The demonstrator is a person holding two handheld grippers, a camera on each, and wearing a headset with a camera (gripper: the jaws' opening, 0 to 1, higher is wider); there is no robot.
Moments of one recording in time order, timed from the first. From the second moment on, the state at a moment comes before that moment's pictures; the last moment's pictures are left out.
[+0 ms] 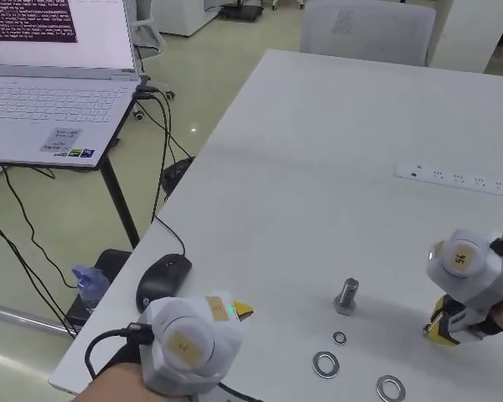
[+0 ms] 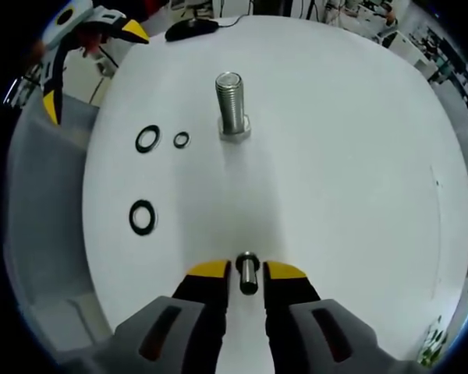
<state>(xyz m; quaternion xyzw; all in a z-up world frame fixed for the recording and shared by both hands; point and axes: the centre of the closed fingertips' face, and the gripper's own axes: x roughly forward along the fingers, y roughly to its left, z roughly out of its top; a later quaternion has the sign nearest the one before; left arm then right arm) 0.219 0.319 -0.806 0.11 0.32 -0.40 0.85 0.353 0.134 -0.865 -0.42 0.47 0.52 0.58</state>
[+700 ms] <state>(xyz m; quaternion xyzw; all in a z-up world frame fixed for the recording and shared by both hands) 0.223 0.318 -0.797 0.11 0.31 -0.40 0.85 0.359 0.149 -0.841 -0.41 0.45 0.53 0.59</state>
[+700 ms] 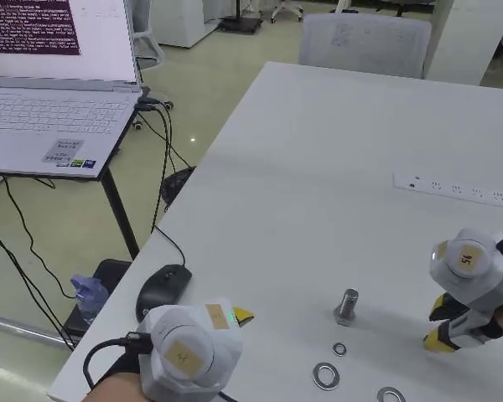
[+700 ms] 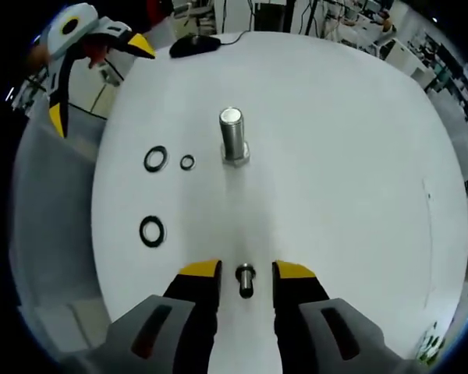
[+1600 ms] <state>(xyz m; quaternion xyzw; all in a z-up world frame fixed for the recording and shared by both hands) 0.221 0.313 -0.794 0.10 0.31 -0.41 0.85 0.329 0.205 -0.822 -0.43 0.40 0.58 0.57</state>
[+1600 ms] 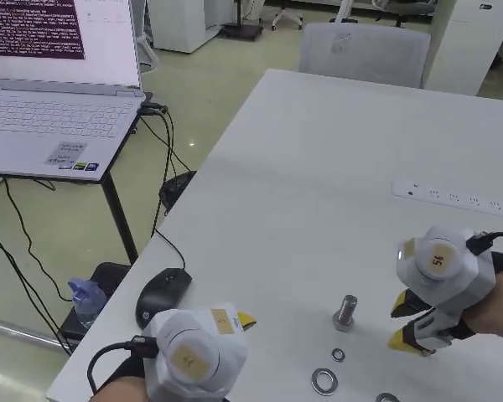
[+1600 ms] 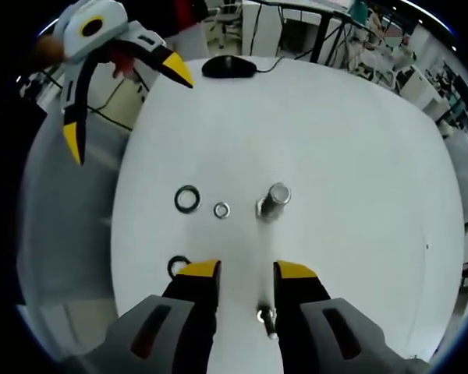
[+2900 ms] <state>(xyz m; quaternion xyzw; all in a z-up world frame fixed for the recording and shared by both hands) 0.216 0.311 -0.796 0.11 0.30 -0.41 0.85 0.300 0.251 -0.866 -0.46 0.37 0.62 0.52</state>
